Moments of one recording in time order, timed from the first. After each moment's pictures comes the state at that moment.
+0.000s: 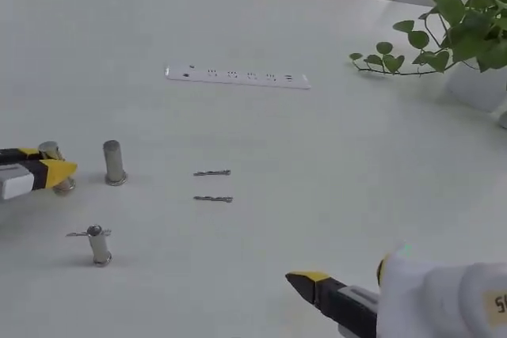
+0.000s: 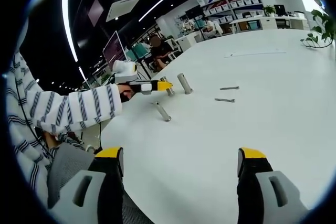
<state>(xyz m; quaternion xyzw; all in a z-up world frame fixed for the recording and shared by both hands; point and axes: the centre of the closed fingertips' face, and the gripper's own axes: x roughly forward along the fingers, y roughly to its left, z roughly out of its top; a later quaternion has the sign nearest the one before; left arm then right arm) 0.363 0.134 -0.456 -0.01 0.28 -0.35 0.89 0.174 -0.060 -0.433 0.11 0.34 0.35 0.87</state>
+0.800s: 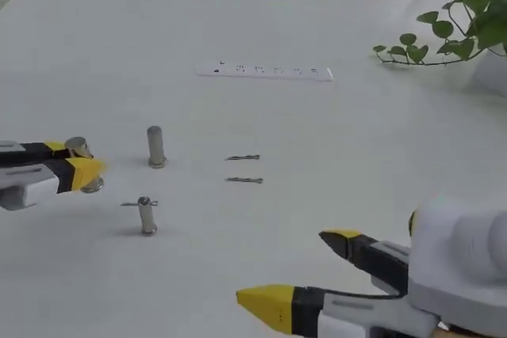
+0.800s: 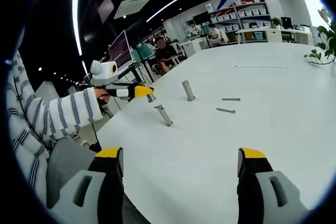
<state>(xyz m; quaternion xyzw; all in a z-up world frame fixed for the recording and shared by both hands) 0.281 0.131 -0.405 0.03 0.25 -0.36 0.90 0.173 -0.062 -0.417 0.08 0.30 0.35 0.88</state>
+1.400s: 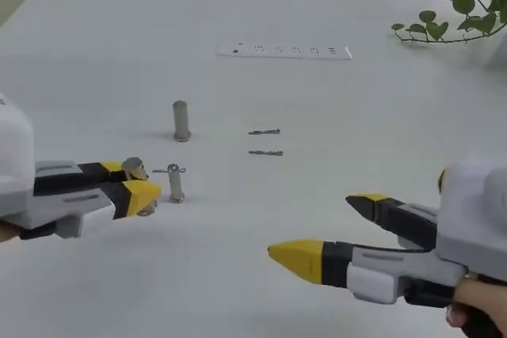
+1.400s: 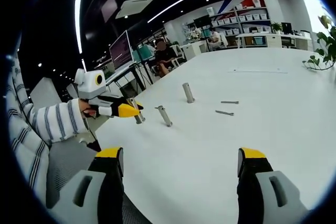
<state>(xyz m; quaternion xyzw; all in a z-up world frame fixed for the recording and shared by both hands) 0.207 0.089 -0.415 0.03 0.26 -0.41 0.87 0.167 -0.063 -0.412 0.07 0.29 0.35 0.89</state>
